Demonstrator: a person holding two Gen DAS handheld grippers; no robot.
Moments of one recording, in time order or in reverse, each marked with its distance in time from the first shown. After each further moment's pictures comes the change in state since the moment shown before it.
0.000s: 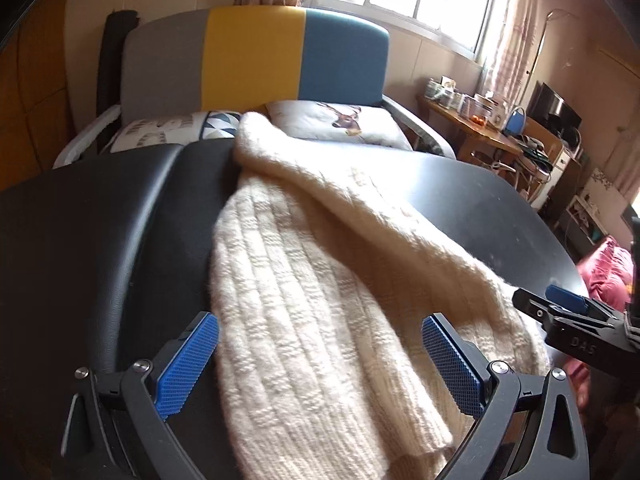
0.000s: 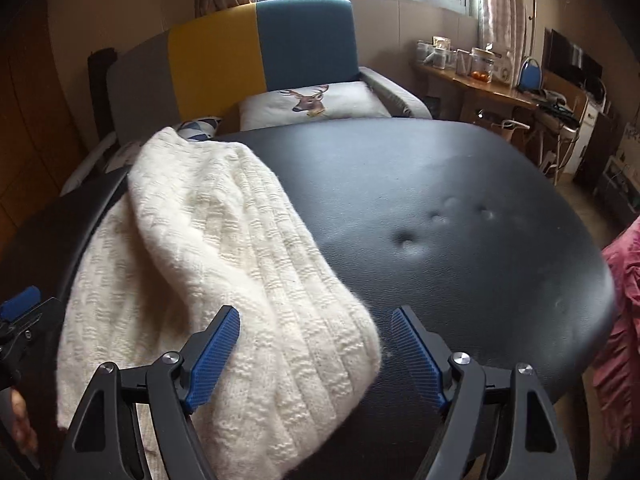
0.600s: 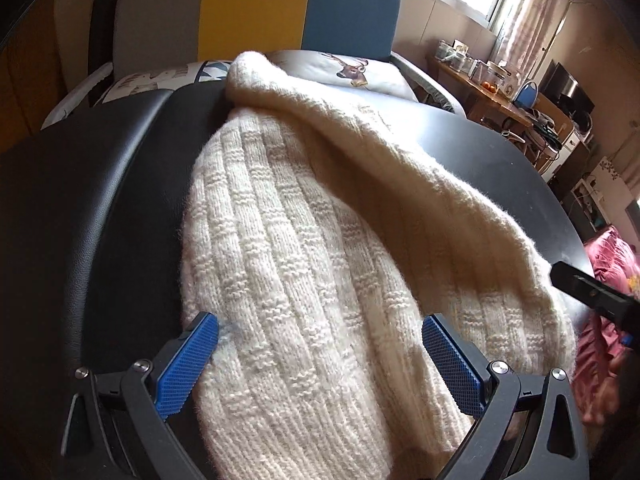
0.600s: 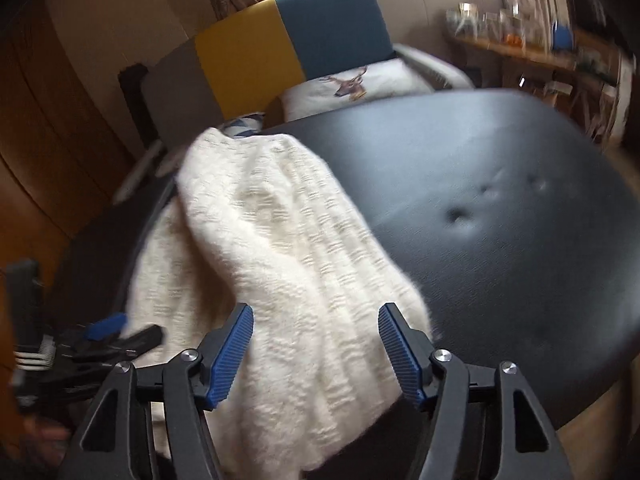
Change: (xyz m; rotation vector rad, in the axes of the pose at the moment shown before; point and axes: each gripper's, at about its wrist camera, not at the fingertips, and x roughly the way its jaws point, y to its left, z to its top) left arm 0.043 0.008 -0.023 -0.034 0.174 0.002; right arm 0.003 -0.032 -0.005 0.201 0.109 0.445
